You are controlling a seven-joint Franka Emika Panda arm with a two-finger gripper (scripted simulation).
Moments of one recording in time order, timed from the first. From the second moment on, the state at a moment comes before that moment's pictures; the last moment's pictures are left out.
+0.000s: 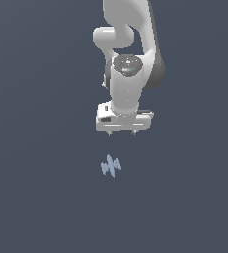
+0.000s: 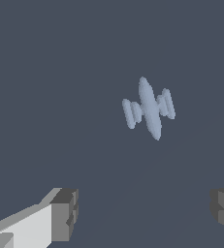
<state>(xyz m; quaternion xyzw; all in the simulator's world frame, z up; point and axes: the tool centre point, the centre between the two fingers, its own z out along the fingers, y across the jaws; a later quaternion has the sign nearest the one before) -0.002 0.034 0.179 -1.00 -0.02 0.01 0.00</state>
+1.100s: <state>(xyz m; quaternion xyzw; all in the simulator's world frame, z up) 0.027 0.019 0.141 -0.97 -0.23 0.01 0.00</state>
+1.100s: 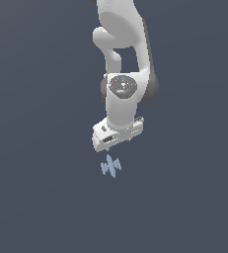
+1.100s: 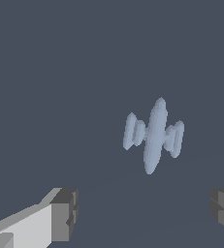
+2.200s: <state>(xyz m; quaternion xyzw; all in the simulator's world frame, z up) 0.061 -0.004 0.083 -0.87 -0.49 0.01 0.00</state>
